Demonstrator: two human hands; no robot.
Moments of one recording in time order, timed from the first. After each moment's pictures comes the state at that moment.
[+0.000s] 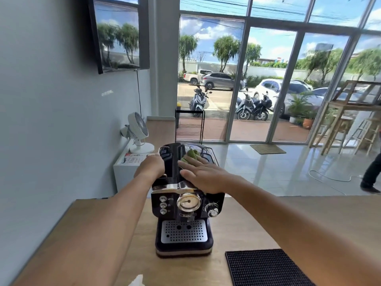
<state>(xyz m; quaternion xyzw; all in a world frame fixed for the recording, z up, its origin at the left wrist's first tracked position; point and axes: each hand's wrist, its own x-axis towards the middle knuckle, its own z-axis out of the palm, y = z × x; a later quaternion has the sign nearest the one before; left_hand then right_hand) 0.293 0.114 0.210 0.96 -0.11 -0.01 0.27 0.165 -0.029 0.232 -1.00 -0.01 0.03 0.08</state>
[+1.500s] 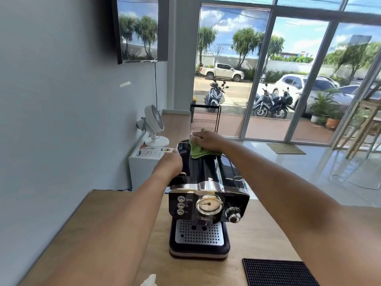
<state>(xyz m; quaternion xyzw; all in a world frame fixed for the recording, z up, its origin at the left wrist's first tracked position) 0.287 0.116 0.215 0.90 -0.04 -0.09 0.42 0.294 -0.043 0.262 -0.99 0.05 -0.03 0.13</state>
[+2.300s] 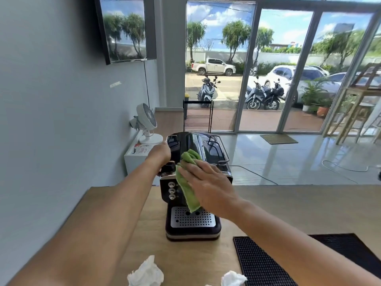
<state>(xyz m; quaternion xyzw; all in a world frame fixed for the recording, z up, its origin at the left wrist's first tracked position) 0.263 0.118 0.229 0.91 -0.04 -0.07 0.41 0.116 -0.001 0.175 -0.96 -0.13 -0.22 -0.08</state>
